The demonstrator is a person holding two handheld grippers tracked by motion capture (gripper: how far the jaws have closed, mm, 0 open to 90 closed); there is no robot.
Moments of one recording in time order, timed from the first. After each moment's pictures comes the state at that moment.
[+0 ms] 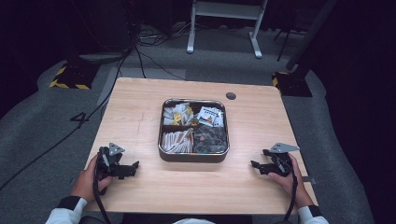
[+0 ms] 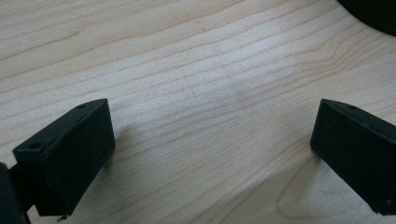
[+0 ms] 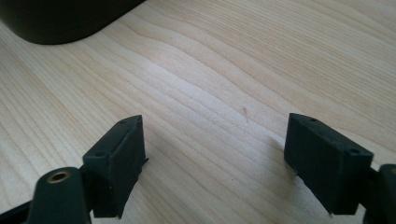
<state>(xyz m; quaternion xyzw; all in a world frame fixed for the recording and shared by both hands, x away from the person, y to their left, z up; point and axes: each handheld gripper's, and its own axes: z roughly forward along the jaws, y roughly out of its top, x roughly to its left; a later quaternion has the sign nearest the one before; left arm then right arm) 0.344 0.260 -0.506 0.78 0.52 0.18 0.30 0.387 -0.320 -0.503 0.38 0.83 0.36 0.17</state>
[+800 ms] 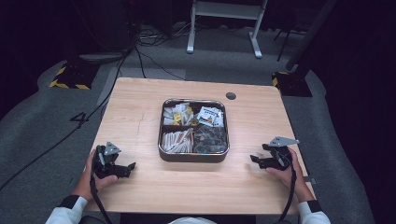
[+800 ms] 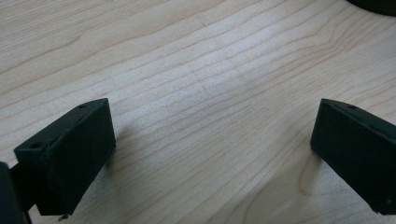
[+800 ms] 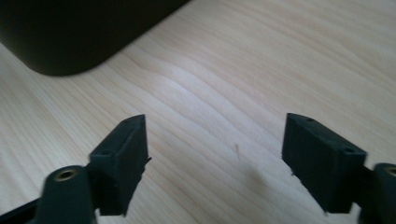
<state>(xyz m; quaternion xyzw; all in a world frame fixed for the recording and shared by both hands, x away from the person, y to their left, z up) 0.347 0.276 -0.506 0.81 0.47 0.17 0.31 0.400 -0.313 -0.480 0.37 0.84 0.37 0.17</state>
